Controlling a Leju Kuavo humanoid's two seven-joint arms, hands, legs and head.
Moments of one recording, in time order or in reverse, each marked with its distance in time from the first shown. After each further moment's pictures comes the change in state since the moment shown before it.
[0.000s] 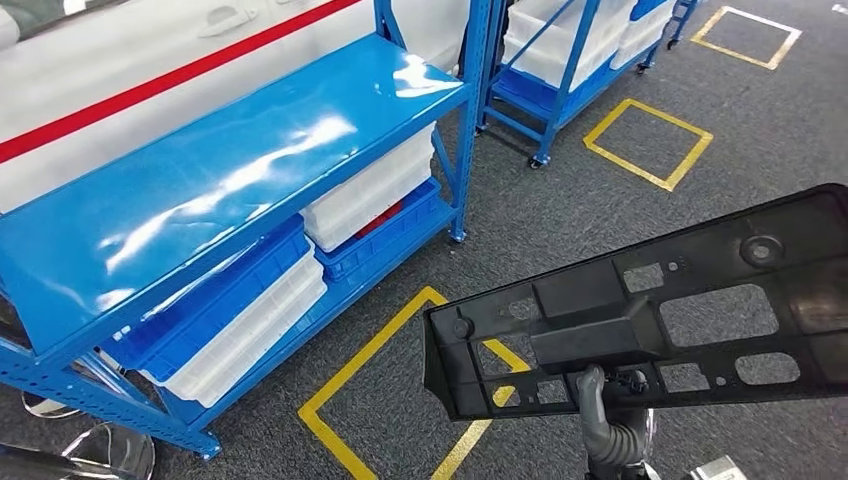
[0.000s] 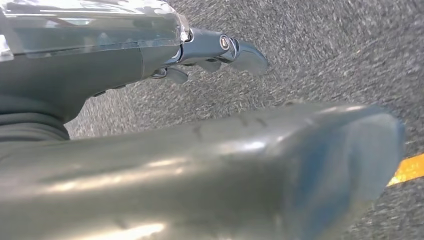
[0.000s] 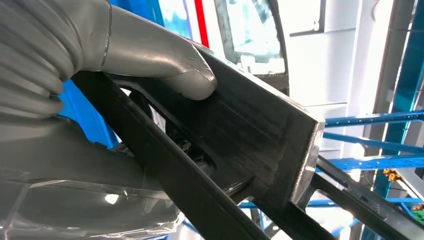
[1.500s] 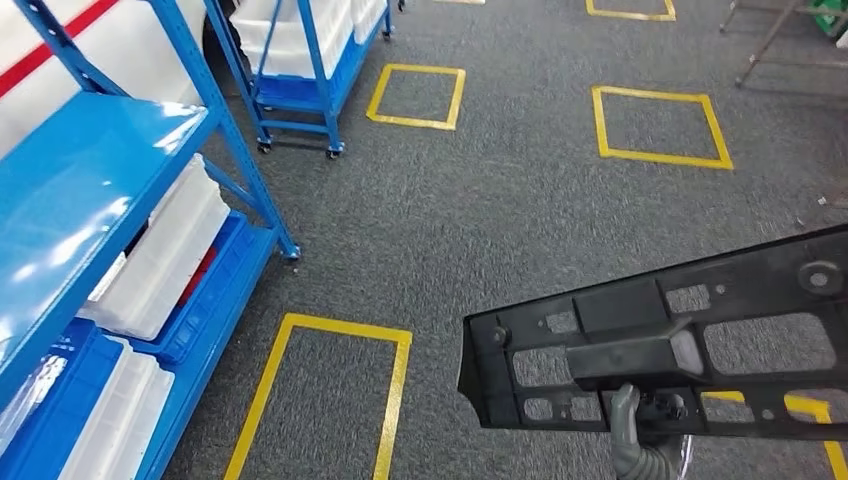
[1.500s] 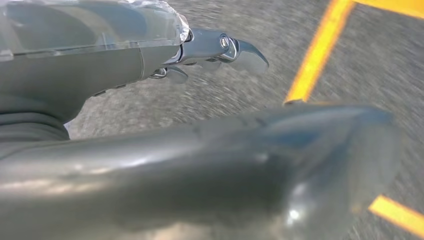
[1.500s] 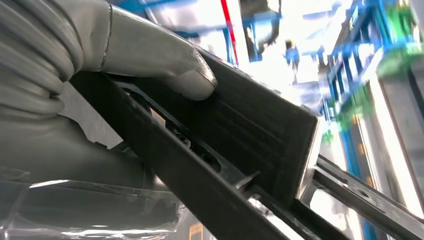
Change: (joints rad) left arm 0.012 -0.008 0.000 -0.001 -0.071 -0.111 -0.071; right arm 0.090 -0.039 -0.035 -0.098 -0.007 -0.106 -0.001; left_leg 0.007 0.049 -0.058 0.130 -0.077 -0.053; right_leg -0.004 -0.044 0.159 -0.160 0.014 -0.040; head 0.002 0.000
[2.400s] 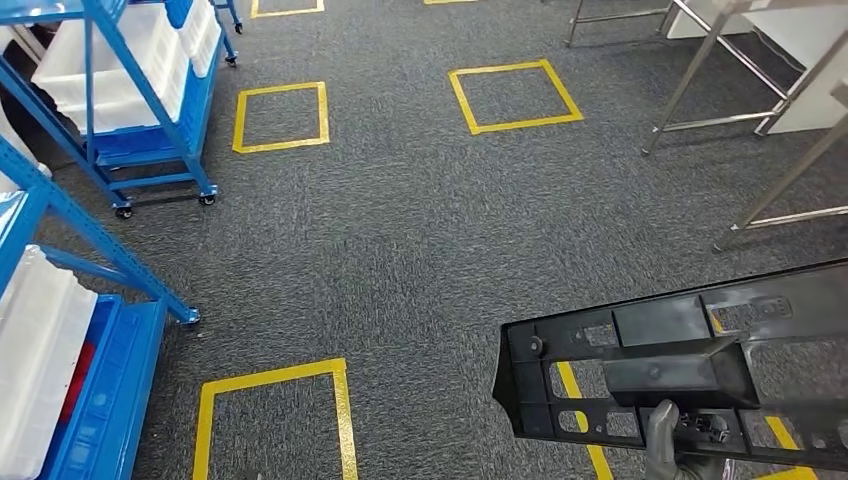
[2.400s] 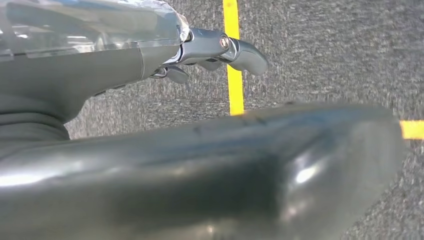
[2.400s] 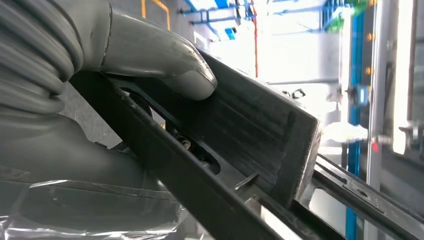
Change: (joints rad) left arm 0.000 0.031 -0.049 0.001 -0.041 -0.069 0.010; right arm 0.065 0.001 -0.104 -0.060 0.016 -0.012 0.002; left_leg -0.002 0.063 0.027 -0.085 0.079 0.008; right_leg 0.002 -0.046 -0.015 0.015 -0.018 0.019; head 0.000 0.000
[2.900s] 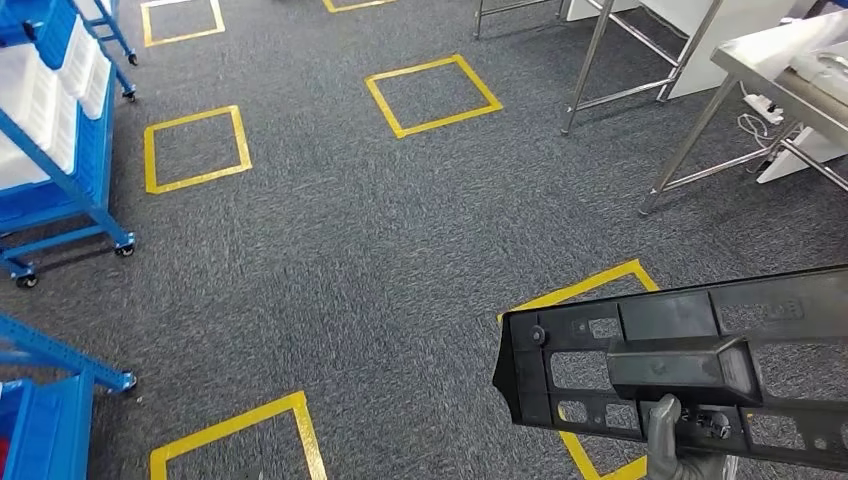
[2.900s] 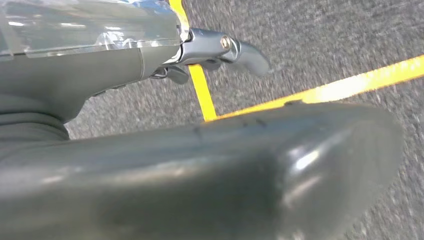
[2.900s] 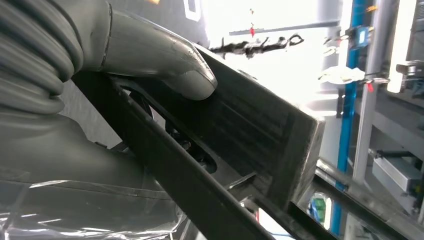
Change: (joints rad) left arm 0.005 0.008 -0.008 0.001 0.000 0.000 0.002; right arm -0.020 0.005 -0.001 0.009 0.004 -0.004 0.000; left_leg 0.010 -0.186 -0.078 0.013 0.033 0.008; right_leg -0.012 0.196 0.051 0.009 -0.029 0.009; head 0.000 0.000
